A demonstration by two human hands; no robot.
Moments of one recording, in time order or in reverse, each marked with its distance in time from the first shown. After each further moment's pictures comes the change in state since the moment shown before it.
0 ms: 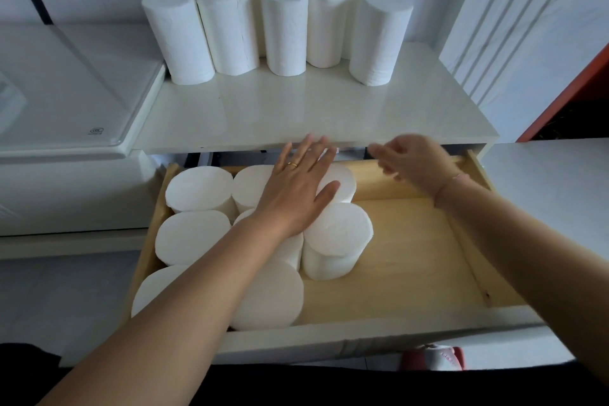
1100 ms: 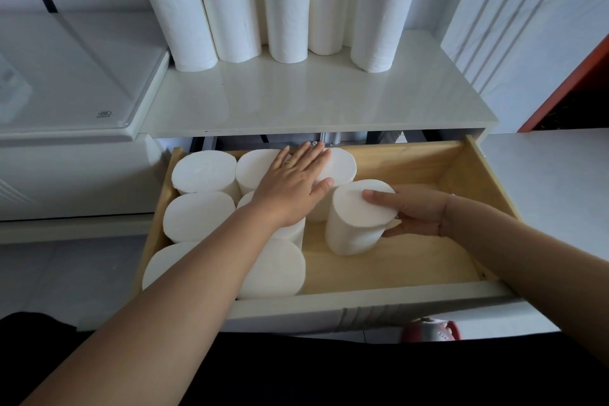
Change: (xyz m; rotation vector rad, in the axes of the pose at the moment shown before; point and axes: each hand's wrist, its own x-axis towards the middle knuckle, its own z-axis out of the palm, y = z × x) left_hand -0.015 -0.008 0.014 0.018 -0.171 -0.032; right_hand -0.033 0.061 0.036 0.568 -0.664 0.463
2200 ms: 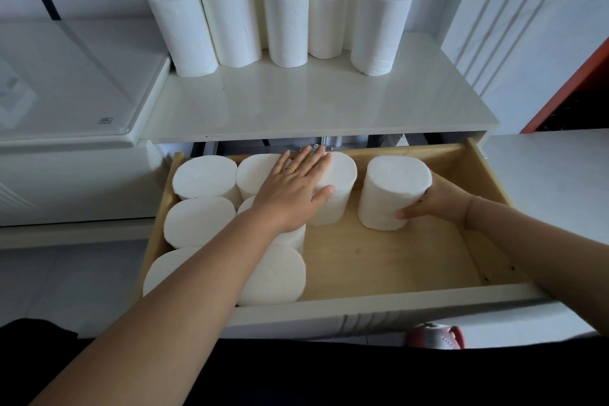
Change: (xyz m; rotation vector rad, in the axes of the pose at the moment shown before) left_hand -0.001 0.001 0.001 0.029 -0.006 0.002; right_hand 0.012 0.016 -0.062 -0.452 0.233 -0.471
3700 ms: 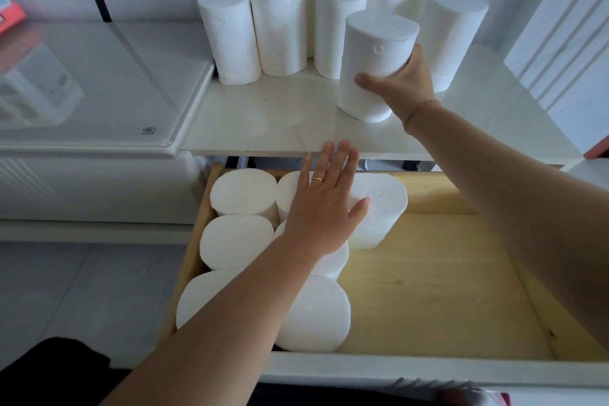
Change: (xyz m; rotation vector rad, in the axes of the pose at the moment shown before) left_hand 0.008 -0.009 0.000 0.086 0.212 -0.176; right_hand 0.156 -0.181 0.023 0.233 0.543 -0.229
